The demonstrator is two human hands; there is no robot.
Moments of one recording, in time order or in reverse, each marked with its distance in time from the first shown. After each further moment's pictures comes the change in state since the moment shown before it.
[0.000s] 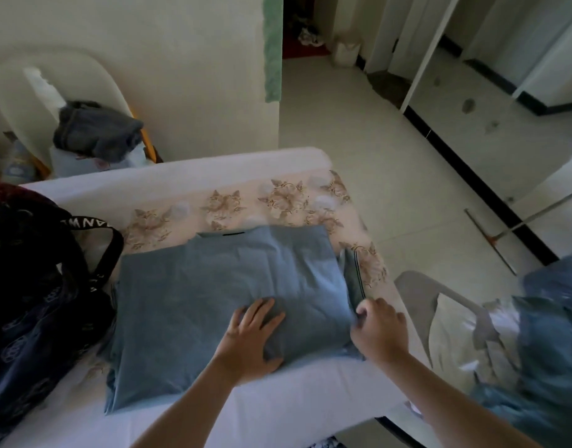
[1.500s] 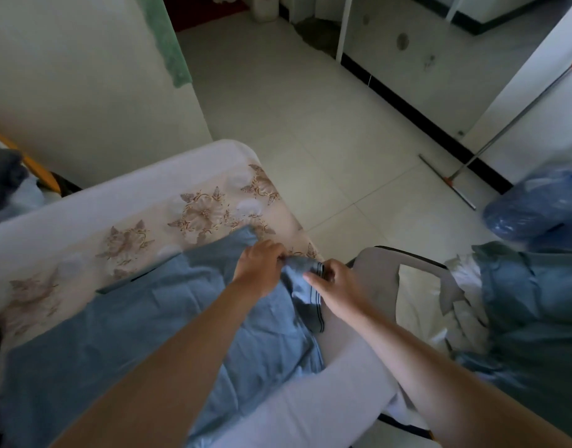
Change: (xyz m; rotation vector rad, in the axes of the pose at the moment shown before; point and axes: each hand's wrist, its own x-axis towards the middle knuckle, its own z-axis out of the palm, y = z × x) left_hand 0.273 0.092 -0.061 -0.140 0.022 0.017; right_hand 0.121 0.056 -0.012 0.737 -0.089 0.235
